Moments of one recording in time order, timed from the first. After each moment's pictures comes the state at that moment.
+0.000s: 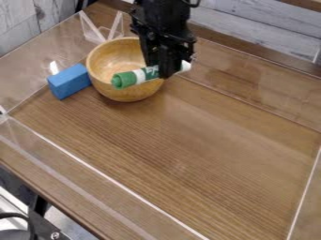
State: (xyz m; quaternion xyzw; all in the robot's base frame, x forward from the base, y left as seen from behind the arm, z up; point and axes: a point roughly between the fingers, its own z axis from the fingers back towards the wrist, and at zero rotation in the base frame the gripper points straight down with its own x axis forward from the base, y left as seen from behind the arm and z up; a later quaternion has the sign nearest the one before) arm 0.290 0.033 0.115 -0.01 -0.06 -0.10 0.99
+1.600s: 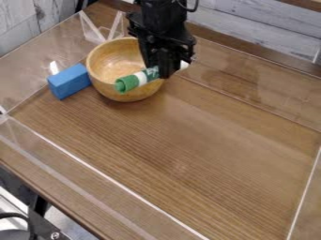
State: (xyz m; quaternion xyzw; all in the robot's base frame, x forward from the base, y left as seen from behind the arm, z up) arm 0.295 0.037 0.110 0.00 -0.08 -0.07 0.99
